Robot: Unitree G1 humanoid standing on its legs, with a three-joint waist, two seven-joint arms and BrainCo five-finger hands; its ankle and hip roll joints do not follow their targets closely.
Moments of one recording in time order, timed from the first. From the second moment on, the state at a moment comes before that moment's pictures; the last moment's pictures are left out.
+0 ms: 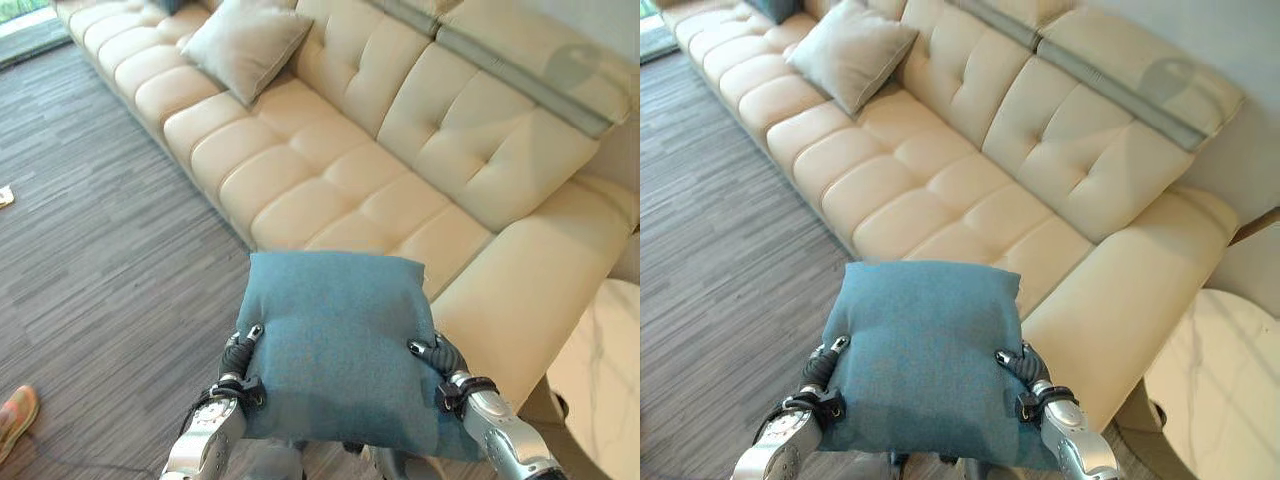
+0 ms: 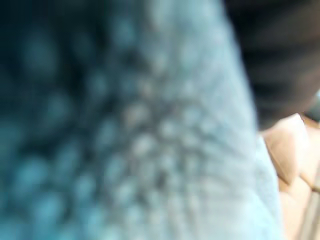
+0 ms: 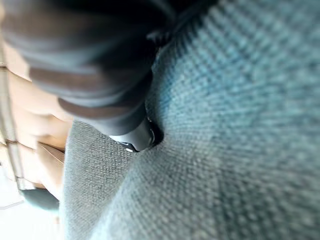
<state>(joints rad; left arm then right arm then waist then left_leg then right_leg) 0.16 0.28 -0.19 0.12 -0.57 0.11 0.28 0.09 -0.35 0.26 0.17 0.49 0.13 -0.04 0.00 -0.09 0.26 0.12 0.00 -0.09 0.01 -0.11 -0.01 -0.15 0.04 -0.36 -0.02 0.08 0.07</state>
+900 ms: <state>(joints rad) 0.14 0.20 -0.23 0.14 -0.57 0.11 0.29 0.15 -0.40 0.19 0.16 0.47 0.14 -0.04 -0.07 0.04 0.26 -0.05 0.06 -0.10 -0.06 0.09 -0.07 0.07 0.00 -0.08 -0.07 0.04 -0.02</state>
